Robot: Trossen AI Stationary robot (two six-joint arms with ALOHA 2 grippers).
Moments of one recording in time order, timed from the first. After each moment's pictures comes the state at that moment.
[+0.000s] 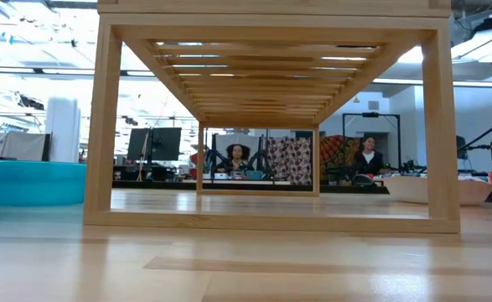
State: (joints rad) left arm 0.01 1.61 1.63 -0.90 -0.12 -0.59; right arm -0.15 0.97 0.91 -0.34 0.16 0.57
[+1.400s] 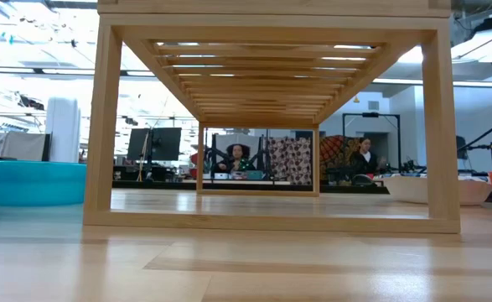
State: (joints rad) left arm 0.00 0.79 0.77 0.05 -0.18 -0.18; right arm -0.14 0.96 0.91 -0.22 0.11 0.57
